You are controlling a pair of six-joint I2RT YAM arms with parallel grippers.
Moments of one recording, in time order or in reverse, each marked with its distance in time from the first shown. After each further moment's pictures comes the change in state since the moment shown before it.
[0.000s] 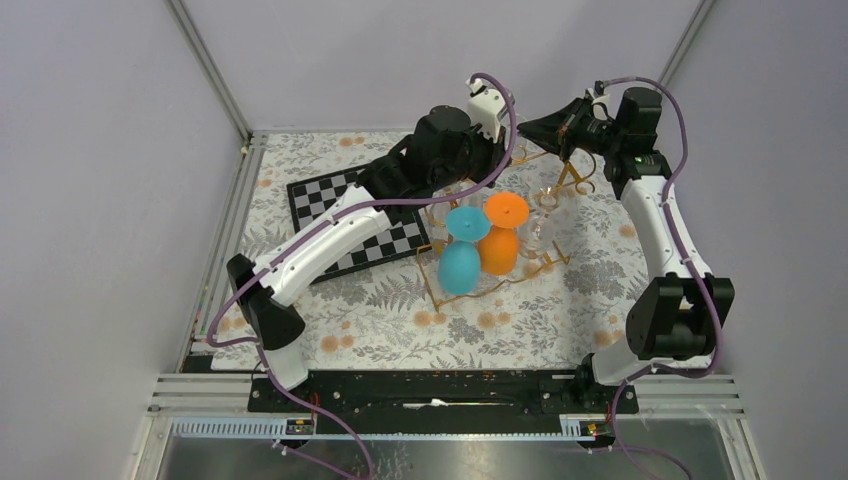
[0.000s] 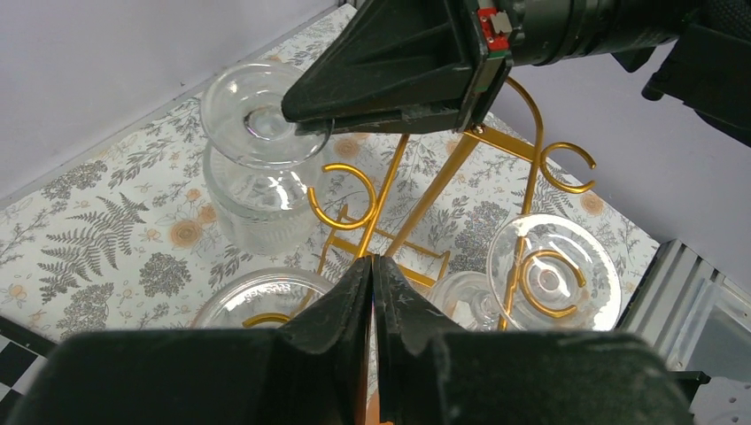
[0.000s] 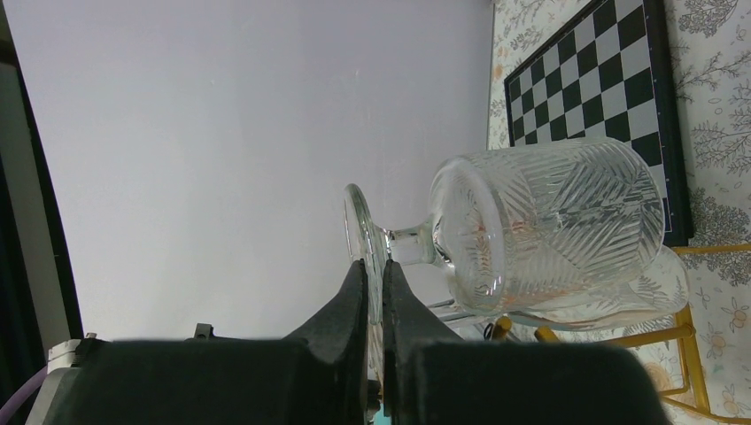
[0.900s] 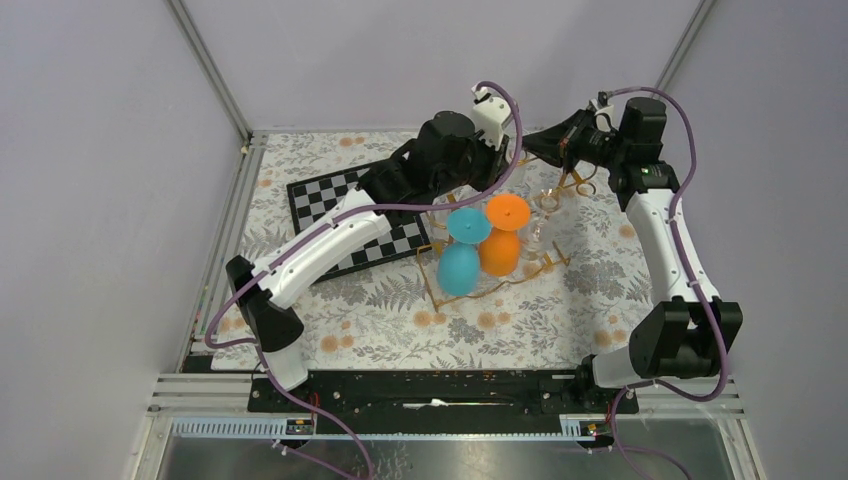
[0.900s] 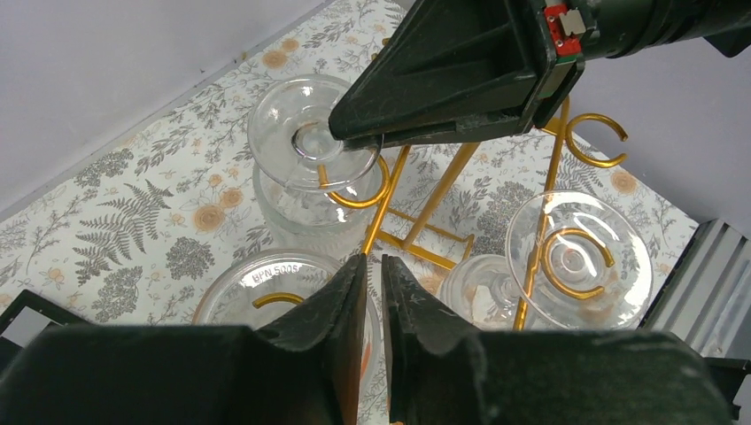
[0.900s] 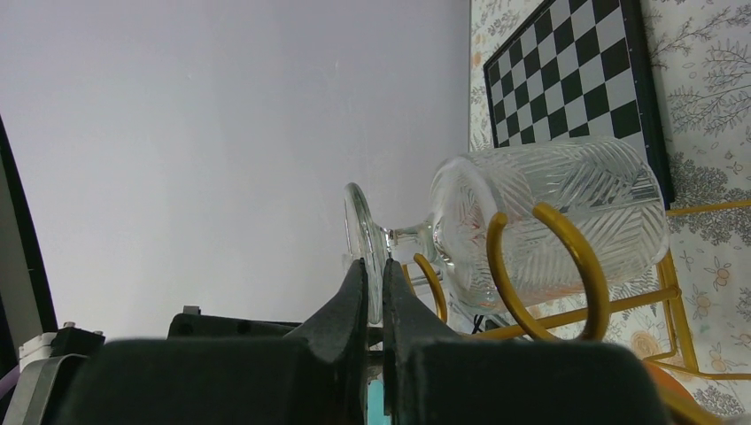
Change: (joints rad) left arm -0.018 -0.011 -0.011 -0.038 -0.049 0.045; right arm 0.005 -0.101 -0.051 -0.124 0.031 -0.060
